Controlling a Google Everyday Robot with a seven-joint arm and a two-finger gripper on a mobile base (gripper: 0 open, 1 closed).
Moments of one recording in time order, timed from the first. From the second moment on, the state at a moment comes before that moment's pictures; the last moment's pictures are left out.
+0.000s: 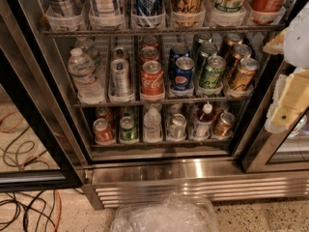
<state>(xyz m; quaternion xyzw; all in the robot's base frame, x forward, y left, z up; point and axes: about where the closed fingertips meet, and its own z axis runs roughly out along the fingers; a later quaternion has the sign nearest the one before) 0.438 -0.216 0.977 -0.60 0.78 -0.03 0.16</state>
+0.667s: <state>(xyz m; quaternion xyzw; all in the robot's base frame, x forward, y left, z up) 0.443 -0.211 0.968 -0.57 0.80 -0.02 0.19</state>
